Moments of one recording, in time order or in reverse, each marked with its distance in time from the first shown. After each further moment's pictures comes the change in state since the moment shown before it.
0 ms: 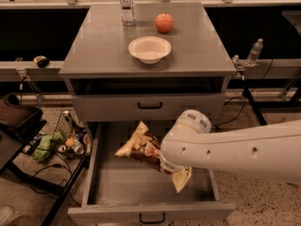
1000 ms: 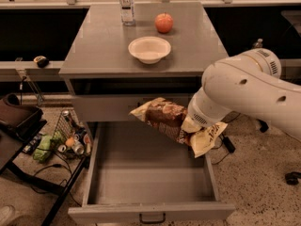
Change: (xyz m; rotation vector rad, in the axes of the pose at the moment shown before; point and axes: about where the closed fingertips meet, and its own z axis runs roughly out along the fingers) arm 0.005 -0.105 -0.155 0.067 -0.108 0.107
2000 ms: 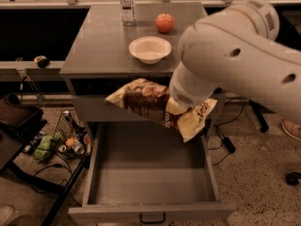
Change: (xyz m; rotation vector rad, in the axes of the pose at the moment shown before) arm -0.069 0.012 -0.080 0.071 -0.038 -0.161
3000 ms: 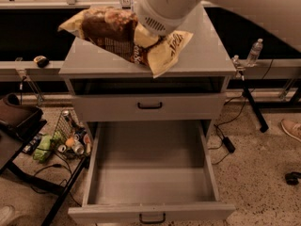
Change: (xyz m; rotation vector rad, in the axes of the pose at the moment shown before) arm -0.136 -0.073 -0.103 0.200 -0.227 -0.094
